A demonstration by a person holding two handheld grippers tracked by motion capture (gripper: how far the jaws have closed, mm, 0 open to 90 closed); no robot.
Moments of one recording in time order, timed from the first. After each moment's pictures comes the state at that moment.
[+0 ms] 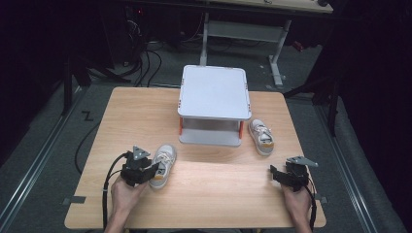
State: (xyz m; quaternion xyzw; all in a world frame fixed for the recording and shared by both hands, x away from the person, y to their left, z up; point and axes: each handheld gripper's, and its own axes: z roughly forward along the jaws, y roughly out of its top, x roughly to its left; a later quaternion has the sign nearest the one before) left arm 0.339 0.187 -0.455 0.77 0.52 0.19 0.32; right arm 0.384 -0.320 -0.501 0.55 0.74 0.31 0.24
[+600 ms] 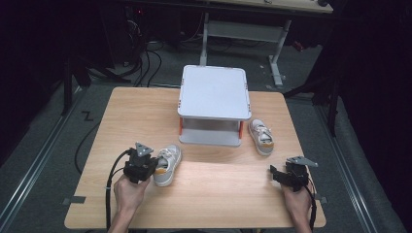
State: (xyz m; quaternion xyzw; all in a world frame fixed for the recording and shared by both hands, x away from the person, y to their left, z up) left arm 0.340 0.171 -0.436 0.76 0.53 0.21 0.31; right arm 0.384 -0.320 -0.501 0.54 0.74 0.31 0.24
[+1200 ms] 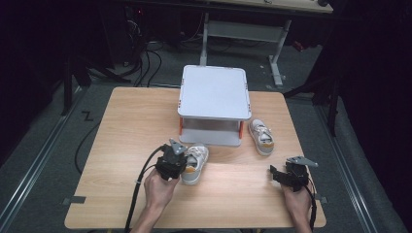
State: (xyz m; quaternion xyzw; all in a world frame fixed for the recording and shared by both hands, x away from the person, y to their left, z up) left arm 0.351 0.080 -0.421 0.79 0.48 0.21 0.31; right arm 0.384 -0.320 -0.501 0.54 0.74 0.31 0.24
